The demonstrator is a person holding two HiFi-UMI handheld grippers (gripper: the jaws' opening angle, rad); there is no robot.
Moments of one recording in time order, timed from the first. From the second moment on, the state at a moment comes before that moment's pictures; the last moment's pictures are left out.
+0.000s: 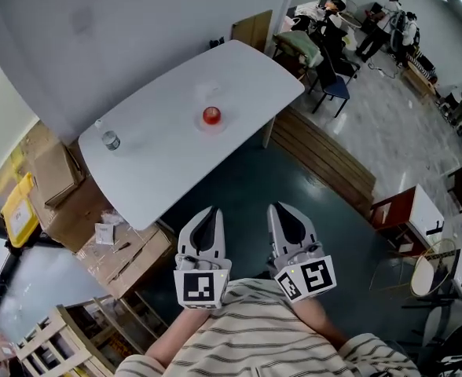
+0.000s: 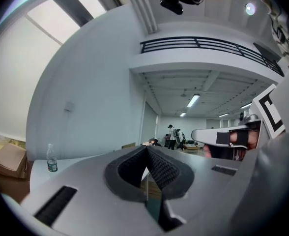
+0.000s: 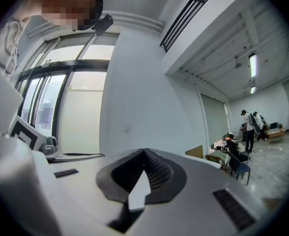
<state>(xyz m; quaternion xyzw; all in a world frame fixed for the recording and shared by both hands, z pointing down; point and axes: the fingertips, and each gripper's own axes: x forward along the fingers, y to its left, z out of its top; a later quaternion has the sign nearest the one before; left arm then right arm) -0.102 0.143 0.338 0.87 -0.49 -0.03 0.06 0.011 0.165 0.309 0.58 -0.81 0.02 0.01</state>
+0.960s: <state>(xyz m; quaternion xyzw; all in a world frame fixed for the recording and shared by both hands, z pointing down) -0.040 -0.069 0.355 0.84 -0.53 0.01 0.05 0.067 -0.073 0.331 0.53 -0.84 0.03 0.00</state>
